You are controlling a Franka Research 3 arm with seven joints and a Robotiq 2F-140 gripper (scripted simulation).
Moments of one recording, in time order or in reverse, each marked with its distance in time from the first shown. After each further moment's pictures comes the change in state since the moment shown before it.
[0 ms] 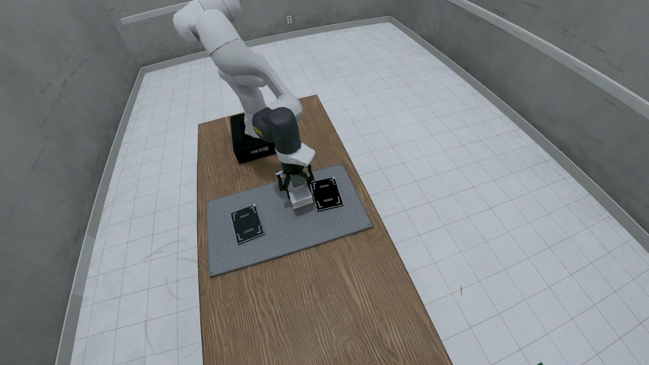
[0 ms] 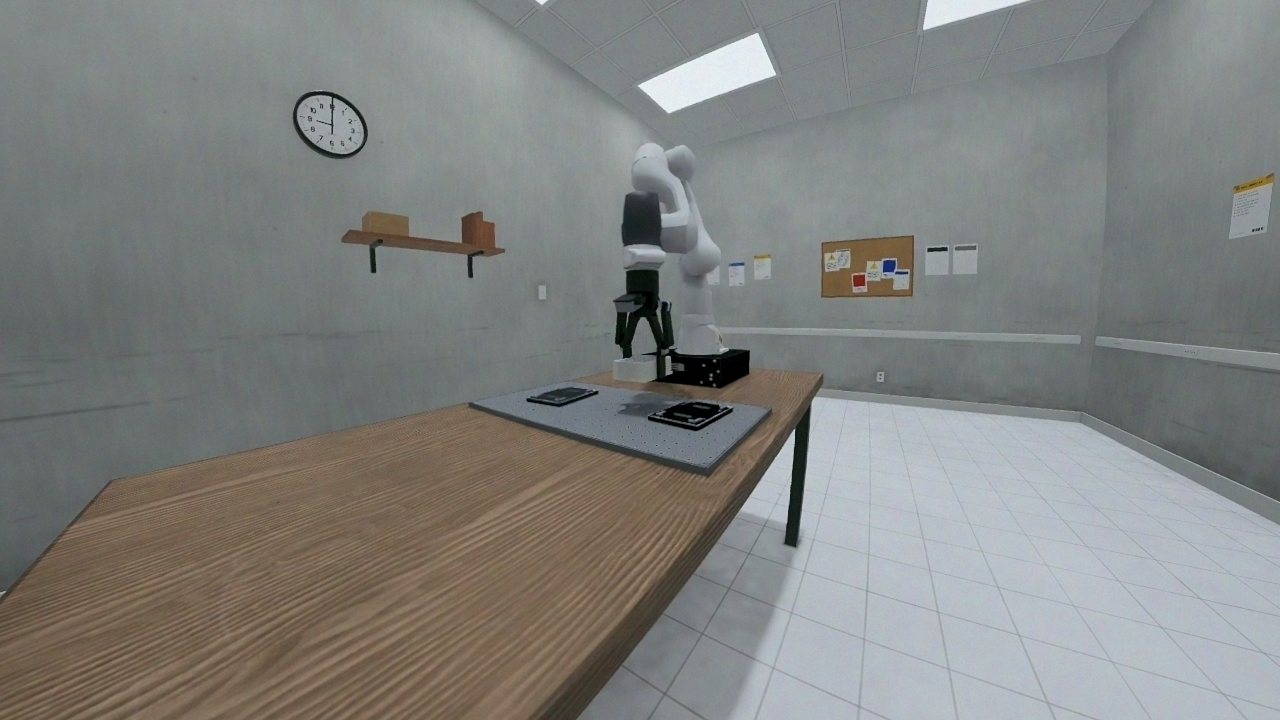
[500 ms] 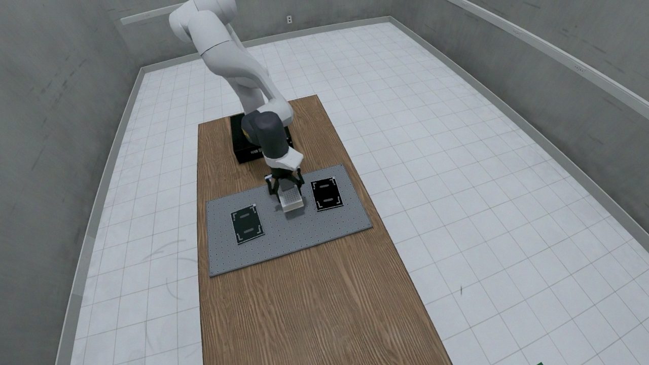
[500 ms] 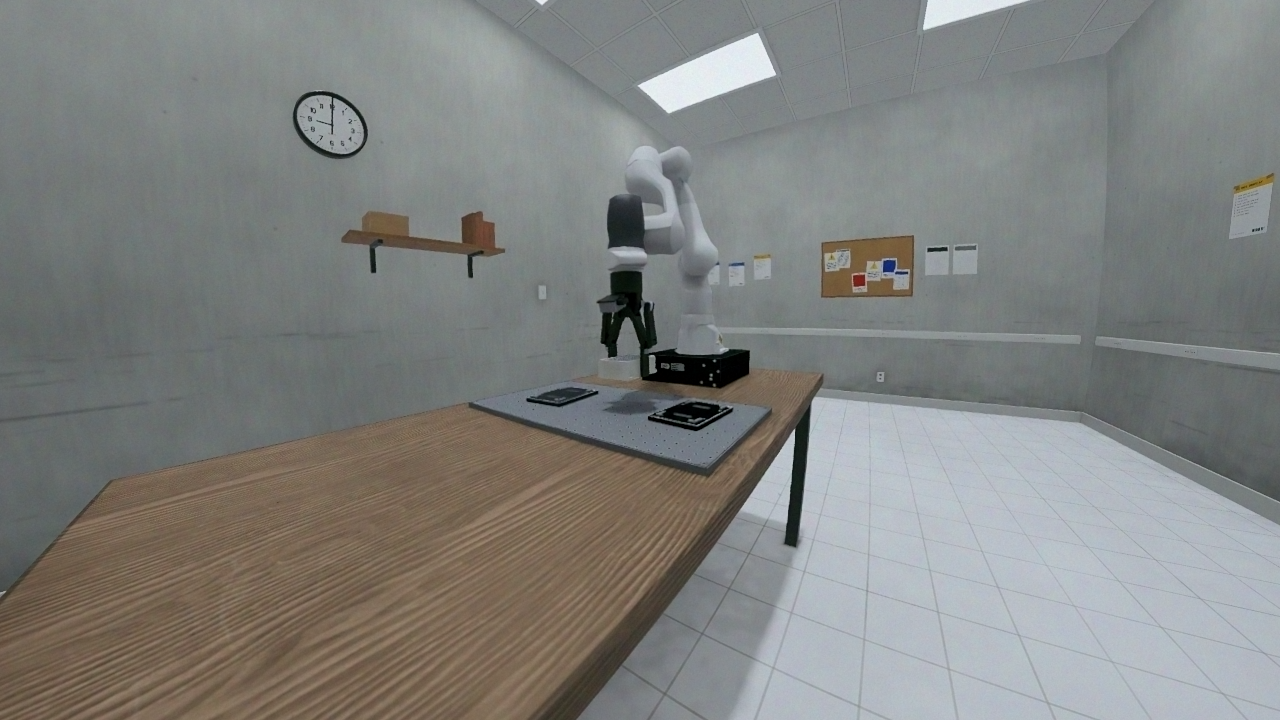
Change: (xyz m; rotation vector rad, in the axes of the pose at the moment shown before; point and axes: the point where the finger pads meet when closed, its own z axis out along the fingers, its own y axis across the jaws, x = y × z) arm 0.002 0.043 0.000 0.003 0.000 0.000
